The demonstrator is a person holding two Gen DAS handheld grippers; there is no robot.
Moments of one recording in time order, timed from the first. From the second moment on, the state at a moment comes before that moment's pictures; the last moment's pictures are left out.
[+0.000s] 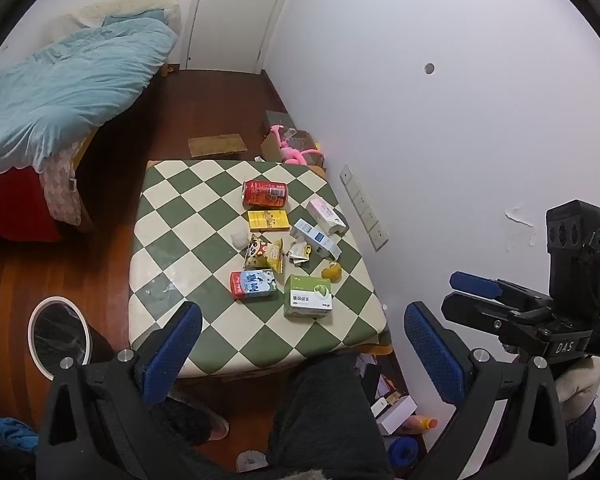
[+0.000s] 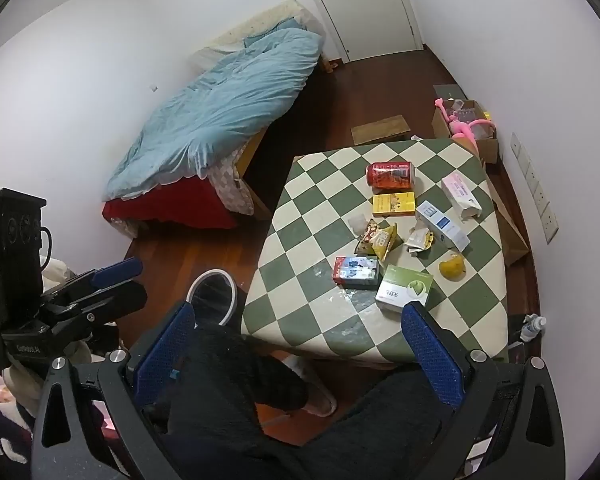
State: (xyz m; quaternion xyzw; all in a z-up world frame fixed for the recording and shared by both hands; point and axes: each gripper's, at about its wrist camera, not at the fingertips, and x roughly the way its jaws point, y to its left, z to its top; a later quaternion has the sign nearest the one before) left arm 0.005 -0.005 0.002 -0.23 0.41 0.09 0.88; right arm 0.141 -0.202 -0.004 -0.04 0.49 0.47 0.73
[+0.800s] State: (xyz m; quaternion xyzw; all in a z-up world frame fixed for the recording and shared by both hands) left arm -0.010 0.004 0.001 -0.23 0.39 0.11 0.89; right arm 0.145 -0.196 -0.006 -0.04 0.50 0.47 0.73
